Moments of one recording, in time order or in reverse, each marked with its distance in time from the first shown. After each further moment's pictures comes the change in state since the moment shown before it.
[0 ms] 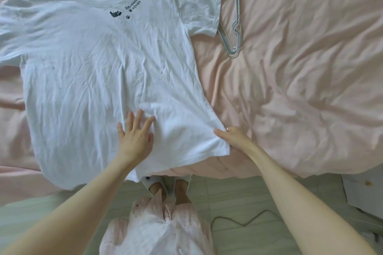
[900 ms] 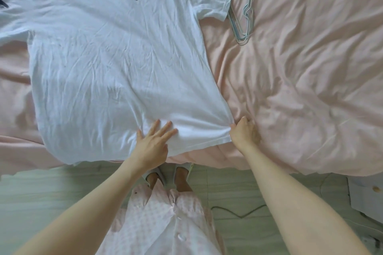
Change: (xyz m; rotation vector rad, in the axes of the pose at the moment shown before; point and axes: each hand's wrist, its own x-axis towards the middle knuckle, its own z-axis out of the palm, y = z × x) left_hand -0.045 0.033 0.031 0.004 -0.187 0.183; right_hand 0.011 0.030 0.007 -0.647 0.511 0.093
